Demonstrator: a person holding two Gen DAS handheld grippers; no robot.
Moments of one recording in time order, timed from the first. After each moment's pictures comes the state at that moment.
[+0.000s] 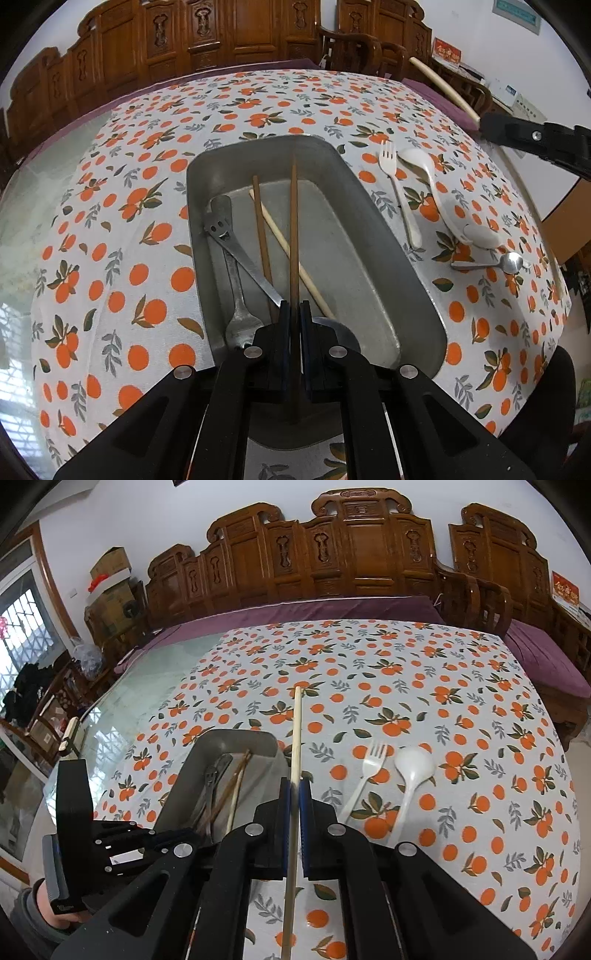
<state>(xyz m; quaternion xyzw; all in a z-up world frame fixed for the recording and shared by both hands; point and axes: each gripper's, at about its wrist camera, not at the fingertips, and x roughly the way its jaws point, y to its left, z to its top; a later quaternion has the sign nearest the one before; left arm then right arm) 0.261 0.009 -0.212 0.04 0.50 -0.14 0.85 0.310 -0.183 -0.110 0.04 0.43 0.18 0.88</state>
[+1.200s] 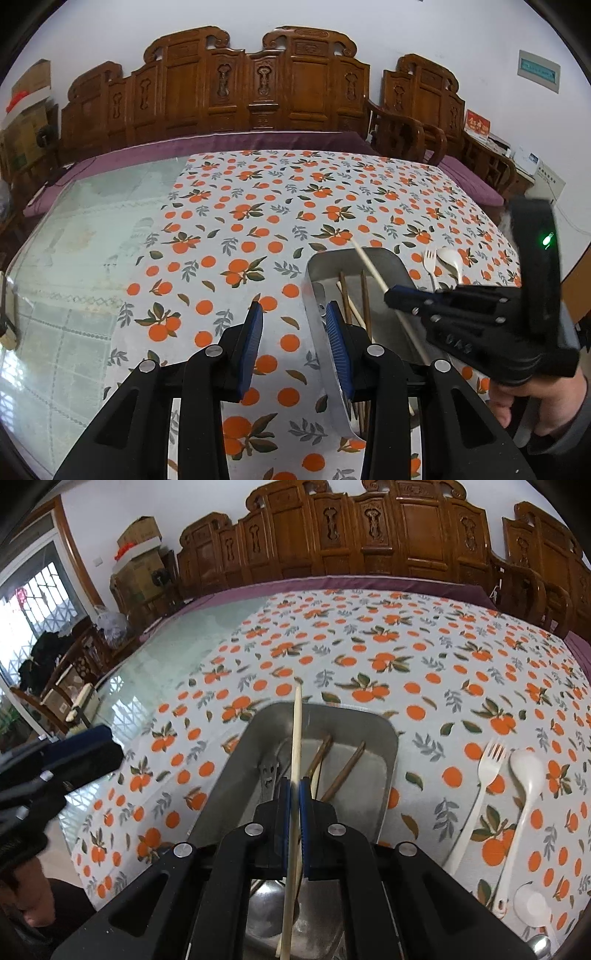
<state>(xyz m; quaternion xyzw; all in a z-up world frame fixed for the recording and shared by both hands) 0.253 0.087 -0.132 -0.01 0.39 -0.07 0.92 0.335 -0.079 -0.173 0.02 0.45 0.25 0.86</state>
